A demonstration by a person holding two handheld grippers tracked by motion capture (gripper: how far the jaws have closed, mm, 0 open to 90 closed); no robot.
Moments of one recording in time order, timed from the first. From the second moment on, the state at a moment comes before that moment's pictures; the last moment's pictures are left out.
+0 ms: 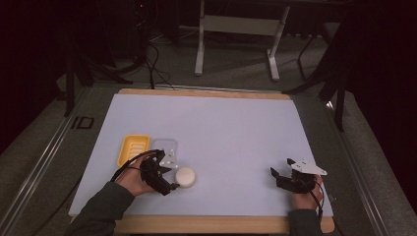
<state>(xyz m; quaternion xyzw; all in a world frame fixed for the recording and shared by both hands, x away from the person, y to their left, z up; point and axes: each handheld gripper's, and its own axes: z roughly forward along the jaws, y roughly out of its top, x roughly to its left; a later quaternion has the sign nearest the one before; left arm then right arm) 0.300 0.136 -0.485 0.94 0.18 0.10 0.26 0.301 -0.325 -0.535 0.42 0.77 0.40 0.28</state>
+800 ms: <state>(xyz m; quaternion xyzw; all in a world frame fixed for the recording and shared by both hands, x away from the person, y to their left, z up) 0.308 0.118 -0.491 0.95 0.17 0.08 0.25 0.301 -0.324 -0.535 0.42 0.77 0.40 0.28</state>
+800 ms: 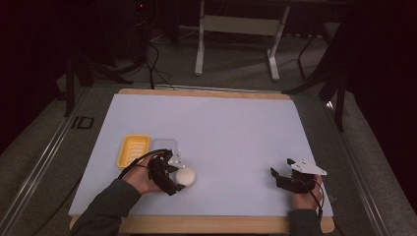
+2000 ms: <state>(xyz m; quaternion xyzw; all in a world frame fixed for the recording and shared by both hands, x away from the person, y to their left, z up) 0.320 0.094 -0.502 0.96 0.14 0.06 0.22 0.301 -0.324 -0.535 0.42 0.77 0.40 0.28</state>
